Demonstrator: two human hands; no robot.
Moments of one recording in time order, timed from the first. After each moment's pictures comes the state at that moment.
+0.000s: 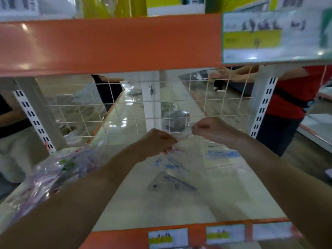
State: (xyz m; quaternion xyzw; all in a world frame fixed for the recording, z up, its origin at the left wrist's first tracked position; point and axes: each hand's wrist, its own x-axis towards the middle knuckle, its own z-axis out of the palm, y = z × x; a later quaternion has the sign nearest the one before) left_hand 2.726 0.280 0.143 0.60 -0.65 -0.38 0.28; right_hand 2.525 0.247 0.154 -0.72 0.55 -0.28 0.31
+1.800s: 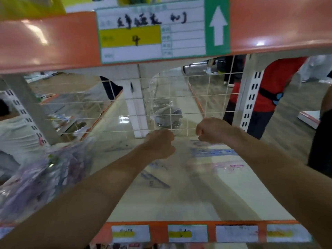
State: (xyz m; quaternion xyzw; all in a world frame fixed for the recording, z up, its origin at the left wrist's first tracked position) left_hand 2.638 0.262 0.126 0.67 -0.74 -0.07 0.07; right_hand 2.460 0.207 0.144 -0.83 0.56 0.01 0.03
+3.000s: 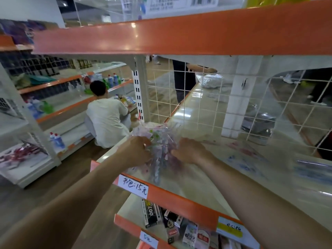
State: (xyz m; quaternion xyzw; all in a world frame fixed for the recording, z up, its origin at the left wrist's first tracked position) left_hand 2.911 0.423 0.119 0.85 -0.51 -0.10 0.13; right_hand 2.777 0.307 0.092 -0.88 0.43 -0.03 0.20
